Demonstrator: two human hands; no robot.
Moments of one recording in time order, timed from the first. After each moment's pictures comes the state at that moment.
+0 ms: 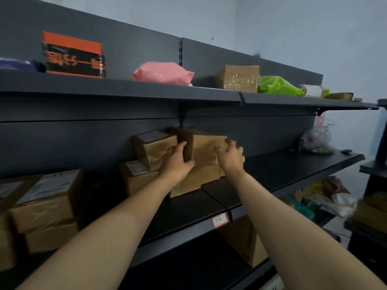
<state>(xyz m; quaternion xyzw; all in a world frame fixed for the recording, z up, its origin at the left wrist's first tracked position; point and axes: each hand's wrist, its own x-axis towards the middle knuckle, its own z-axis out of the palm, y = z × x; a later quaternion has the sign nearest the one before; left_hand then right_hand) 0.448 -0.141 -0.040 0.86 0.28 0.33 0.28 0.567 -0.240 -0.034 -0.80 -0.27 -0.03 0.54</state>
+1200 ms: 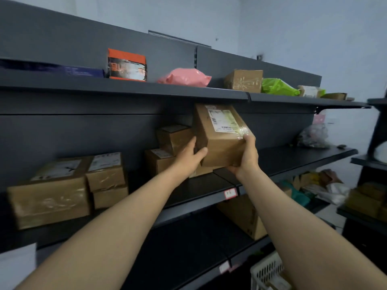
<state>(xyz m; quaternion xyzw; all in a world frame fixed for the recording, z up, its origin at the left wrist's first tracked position) 0.337 -0.204 -0.031 0.81 0.19 0.31 0.46 0.461 -0.300 -0.037 -0.47 -0.12 0.20 0.85</state>
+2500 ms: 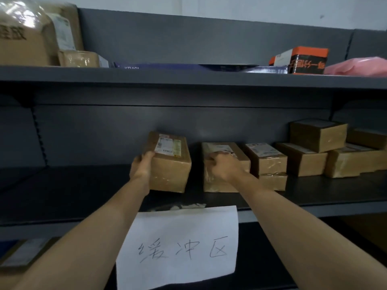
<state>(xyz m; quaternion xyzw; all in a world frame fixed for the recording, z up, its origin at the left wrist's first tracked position) -0.113 0.020 -0.082 0.41 0.47 0.53 0.57 0.097 -0.050 -0.066 -0.76 -0.62 -0.03 0.19</state>
